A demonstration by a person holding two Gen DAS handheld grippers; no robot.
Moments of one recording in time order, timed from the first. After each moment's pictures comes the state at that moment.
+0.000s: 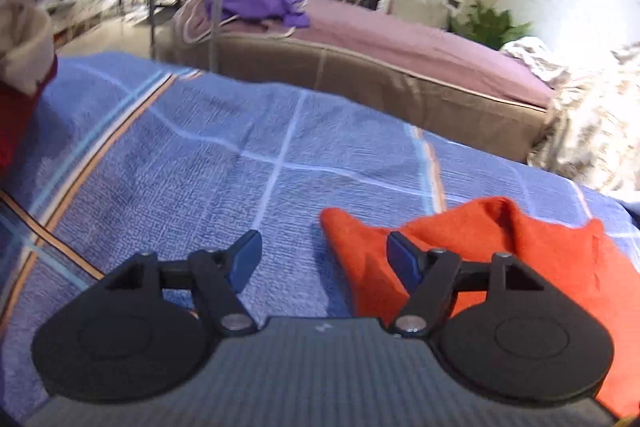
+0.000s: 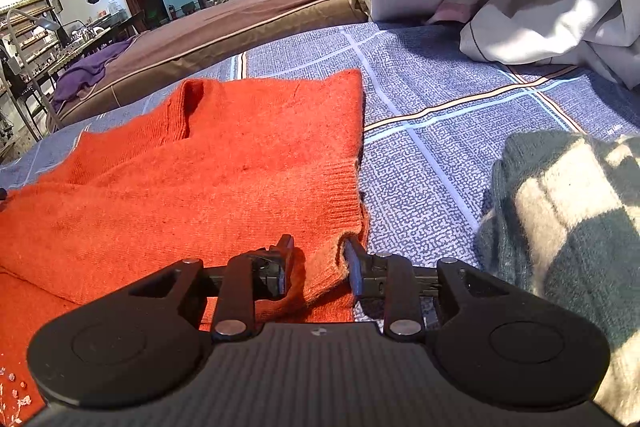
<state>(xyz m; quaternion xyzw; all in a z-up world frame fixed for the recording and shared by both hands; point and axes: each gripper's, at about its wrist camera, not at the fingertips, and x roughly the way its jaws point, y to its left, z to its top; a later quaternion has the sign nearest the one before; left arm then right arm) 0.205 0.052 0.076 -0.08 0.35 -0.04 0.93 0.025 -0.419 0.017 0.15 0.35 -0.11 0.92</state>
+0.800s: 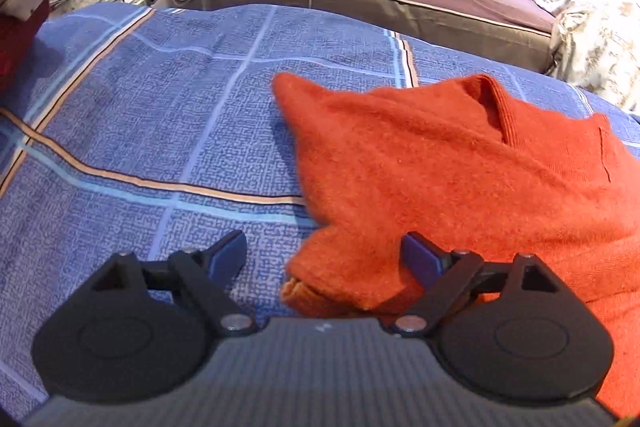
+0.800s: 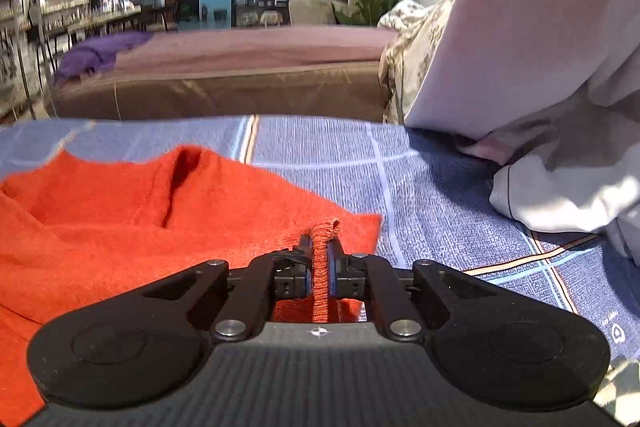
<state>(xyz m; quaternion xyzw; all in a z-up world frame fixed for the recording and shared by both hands) 0.162 -0.003 0.032 -0.04 0.42 -0.01 0.91 0.124 -0.418 0.035 -0.02 0.36 -0.11 0.93</state>
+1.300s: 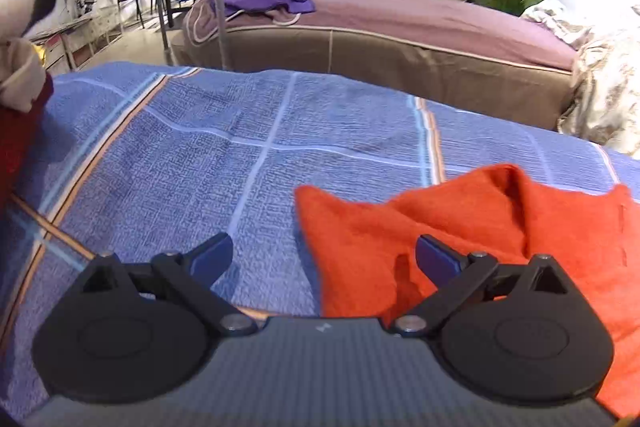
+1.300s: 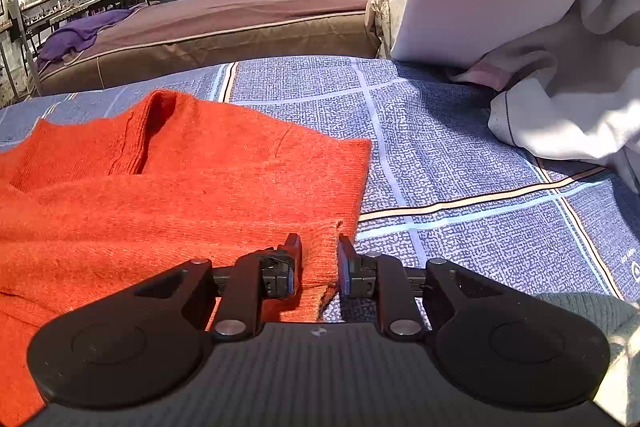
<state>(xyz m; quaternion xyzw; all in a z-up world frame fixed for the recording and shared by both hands) 0.224 0.007 0.070 -0.04 0.39 0.02 0.92 0.102 -0.426 0.017 0.03 0.36 -0.11 0.93</state>
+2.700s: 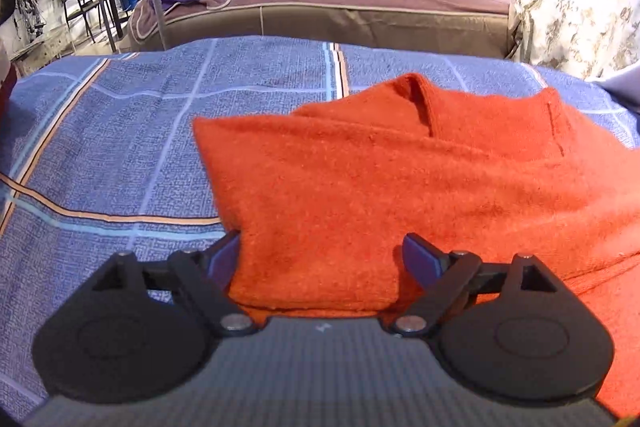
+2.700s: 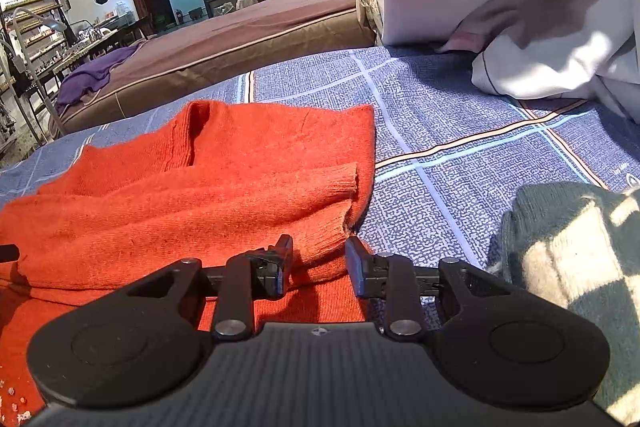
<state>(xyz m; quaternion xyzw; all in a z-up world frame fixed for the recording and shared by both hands) 0.153 -0.050 0.054 0.02 0.41 -0.05 0.91 0.047 -0.418 0.026 0.14 0.35 -0.10 0.92</state>
